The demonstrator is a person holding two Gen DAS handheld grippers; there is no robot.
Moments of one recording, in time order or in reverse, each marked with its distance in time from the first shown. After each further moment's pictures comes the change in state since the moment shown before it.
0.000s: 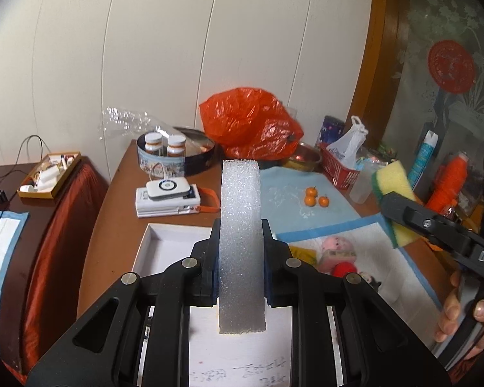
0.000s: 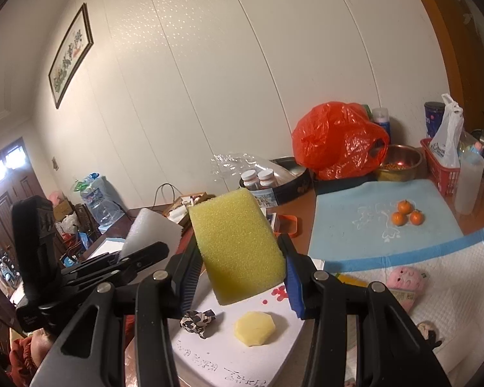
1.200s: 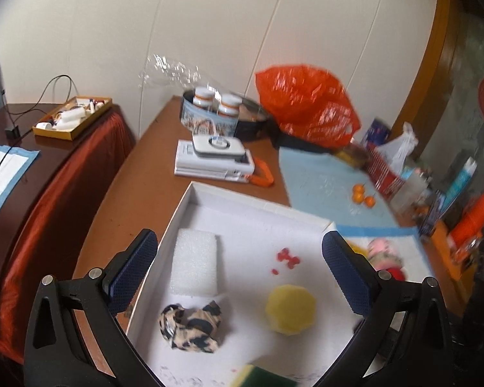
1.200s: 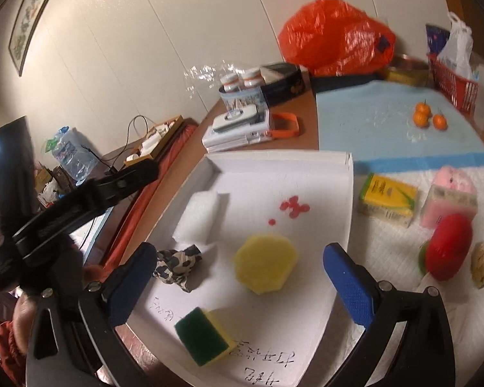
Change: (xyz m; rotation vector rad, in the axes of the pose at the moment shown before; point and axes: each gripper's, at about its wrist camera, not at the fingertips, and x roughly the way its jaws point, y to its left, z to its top) left arm 0.046 0.076 -0.042 -0.219 0.033 0.085; right arm 0.100 0.010 -0.086 0.072 0.297 -0.087
